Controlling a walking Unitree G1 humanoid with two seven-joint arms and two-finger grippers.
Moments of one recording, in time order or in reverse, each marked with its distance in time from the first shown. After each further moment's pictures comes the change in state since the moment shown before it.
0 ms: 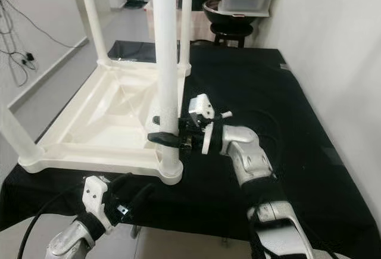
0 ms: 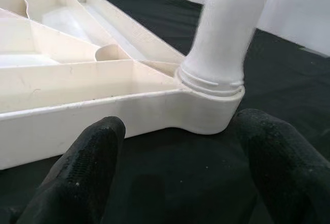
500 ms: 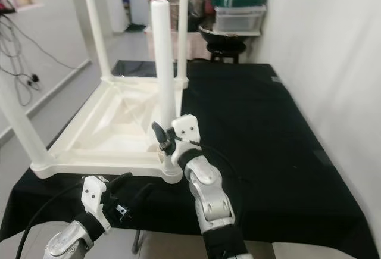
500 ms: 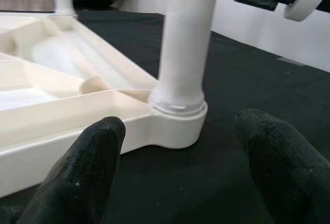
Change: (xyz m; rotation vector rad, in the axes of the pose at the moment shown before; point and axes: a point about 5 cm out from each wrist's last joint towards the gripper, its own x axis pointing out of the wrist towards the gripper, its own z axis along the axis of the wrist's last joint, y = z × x) left arm 0.002 0.001 0.002 0.000 -0.002 -0.008; right arm 0.038 0.034 -0.038 -0.027 0.058 -0.626
